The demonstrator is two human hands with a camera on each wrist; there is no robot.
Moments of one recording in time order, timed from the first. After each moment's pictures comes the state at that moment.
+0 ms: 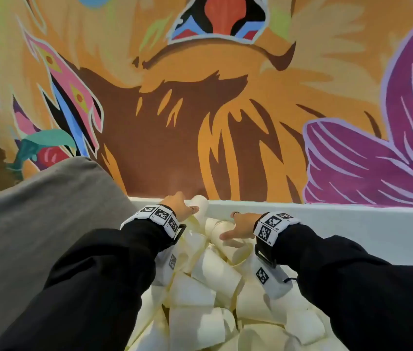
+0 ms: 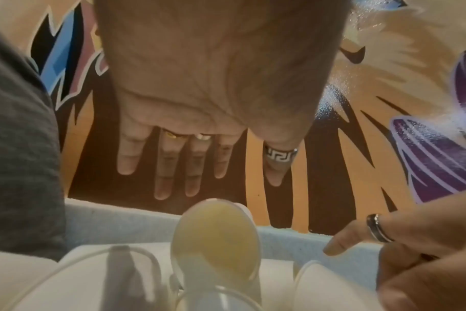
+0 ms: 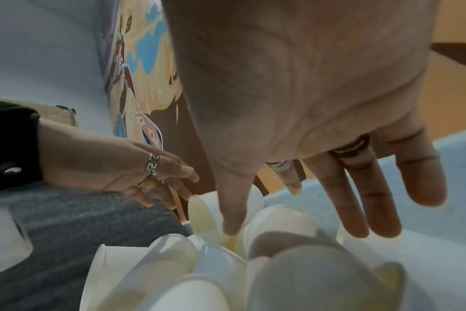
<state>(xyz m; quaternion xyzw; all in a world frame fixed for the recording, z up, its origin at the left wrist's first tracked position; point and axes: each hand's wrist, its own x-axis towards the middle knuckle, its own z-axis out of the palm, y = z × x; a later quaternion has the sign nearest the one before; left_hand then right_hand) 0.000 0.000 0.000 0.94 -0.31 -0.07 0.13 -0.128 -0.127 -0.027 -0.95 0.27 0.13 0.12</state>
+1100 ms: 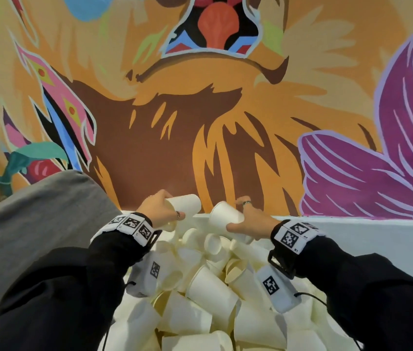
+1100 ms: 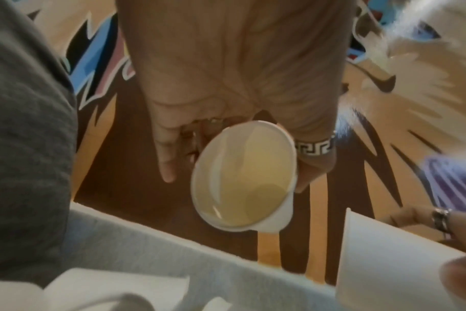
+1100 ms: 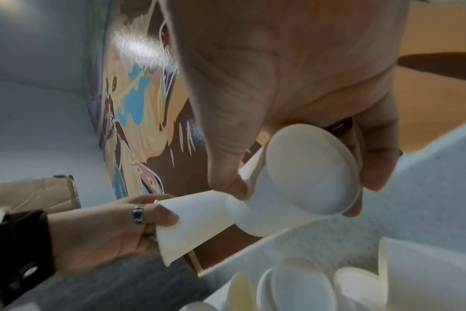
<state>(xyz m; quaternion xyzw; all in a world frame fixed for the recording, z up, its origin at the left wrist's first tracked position) 0.021 0.017 0.022 0.91 -0.32 -0.06 0.27 -0.135 -0.161 -0.012 -0.90 0.26 -0.06 0.34</state>
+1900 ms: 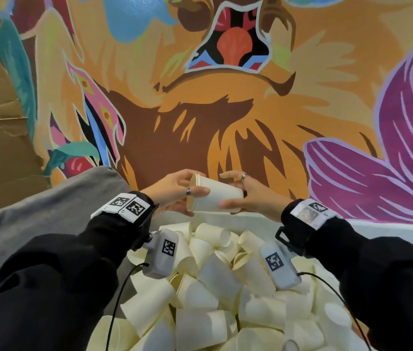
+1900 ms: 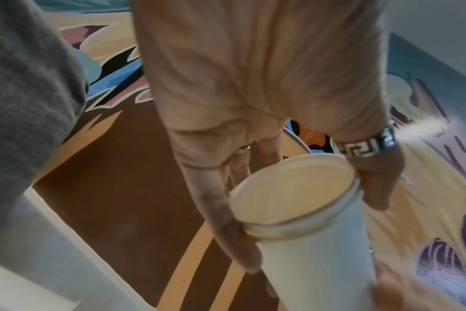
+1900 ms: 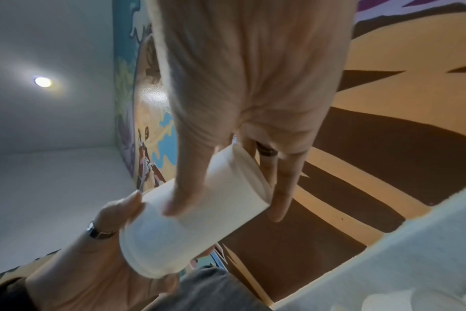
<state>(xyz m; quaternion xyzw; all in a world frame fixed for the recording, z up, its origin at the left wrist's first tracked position) -0.056 0.066 0.086 0.74 -0.36 -0.25 0.51 -0.171 -0.110 0.056 -0.84 0.06 -0.12 0.52</state>
